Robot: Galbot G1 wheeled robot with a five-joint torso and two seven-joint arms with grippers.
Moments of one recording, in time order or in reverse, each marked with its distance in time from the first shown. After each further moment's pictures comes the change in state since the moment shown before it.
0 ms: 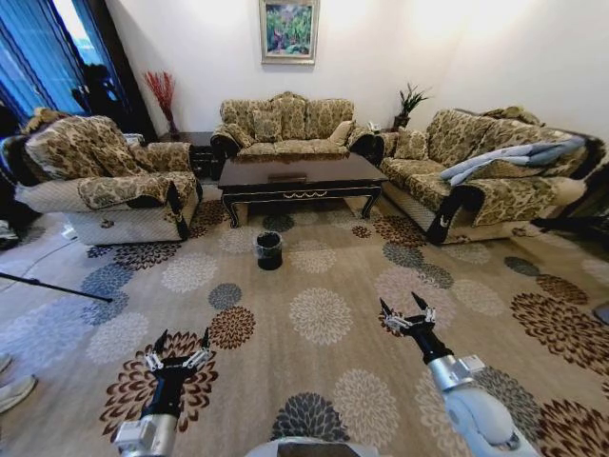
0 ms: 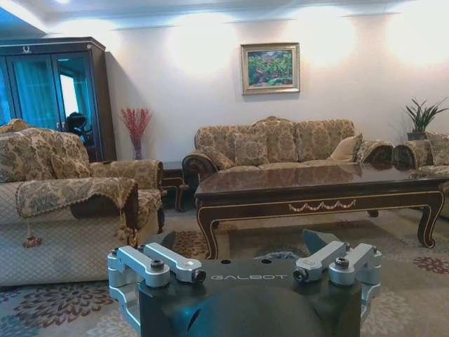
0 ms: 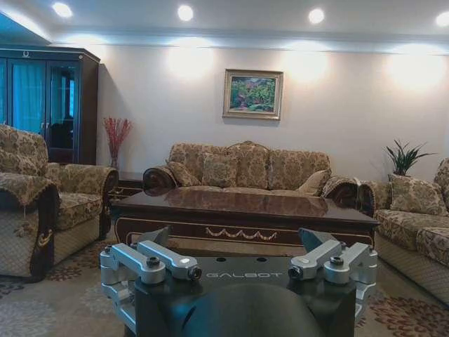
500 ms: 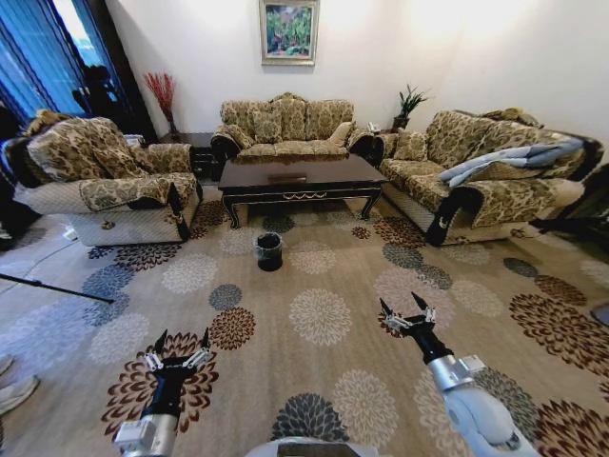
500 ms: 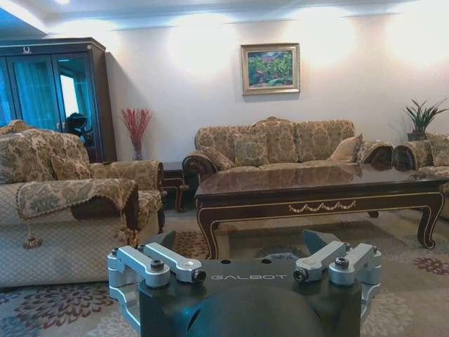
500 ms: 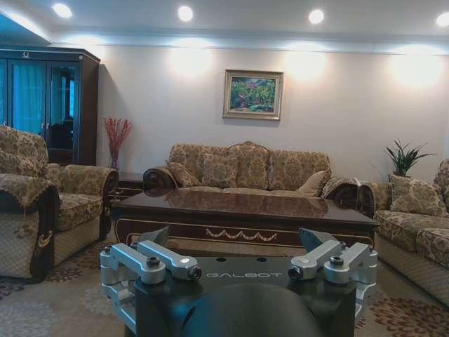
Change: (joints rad) left arm 0.000 0.000 0.000 0.000 0.000 0.000 0.000; right arm 0.000 0.000 0.000 0.000 0.000 0.000 0.000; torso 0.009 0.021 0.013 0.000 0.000
